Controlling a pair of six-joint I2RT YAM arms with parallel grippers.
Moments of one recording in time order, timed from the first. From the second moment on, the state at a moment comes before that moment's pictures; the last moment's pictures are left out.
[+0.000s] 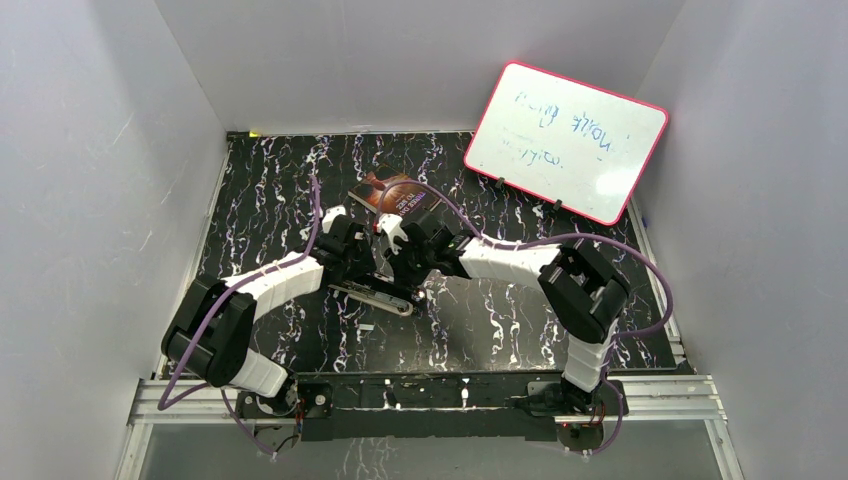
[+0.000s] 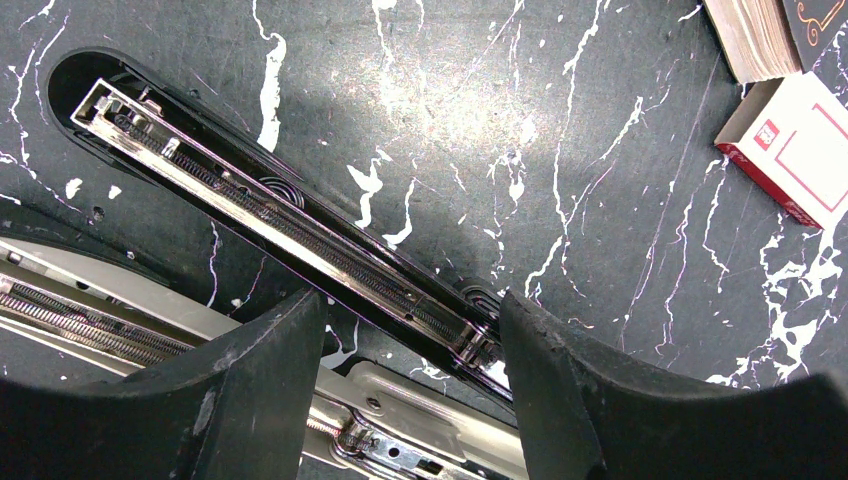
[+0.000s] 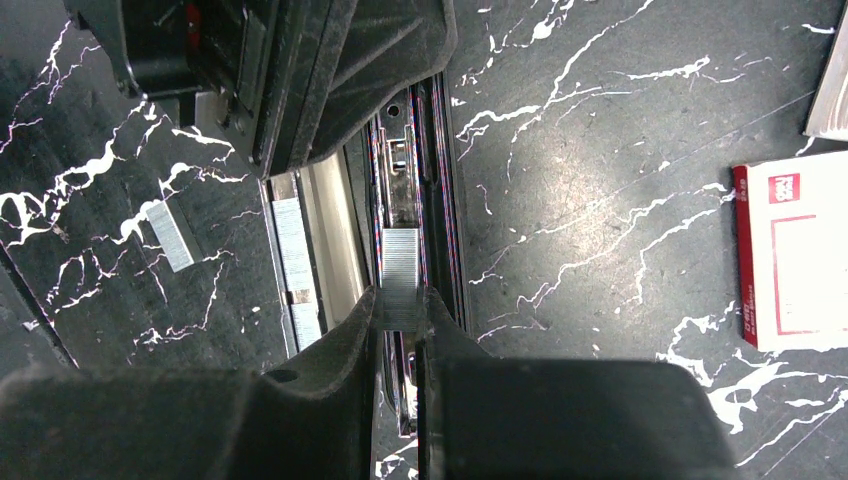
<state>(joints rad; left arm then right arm) -0.50 1.46 0.74 -0.26 -0.29 -0.69 0.93 1.82 1.17 -0.18 -0.25 0.00</state>
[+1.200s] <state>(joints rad) -0.50 1.46 0.74 -0.26 -0.29 -0.69 0.93 1.85 1.23 -0.25 -0.26 -0.01</state>
